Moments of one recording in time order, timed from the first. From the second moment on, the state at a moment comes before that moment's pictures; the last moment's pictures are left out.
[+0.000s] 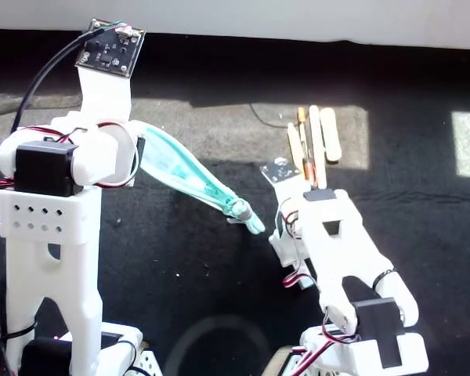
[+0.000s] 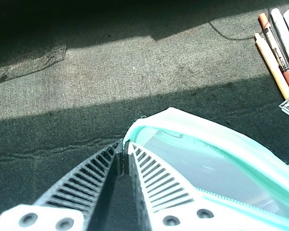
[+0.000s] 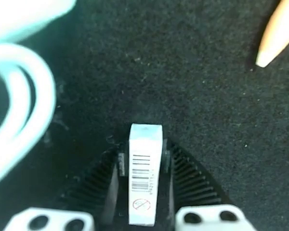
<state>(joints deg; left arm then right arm) 2.9 -13.1 -6.7 93.6 -6.1 -14.7 -8.7 46.4 60.3 16.2</state>
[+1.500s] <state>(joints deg) 2.9 -13.1 -6.7 94.5 -6.1 -12.8 -16.6 34.0 69.7 13.9</state>
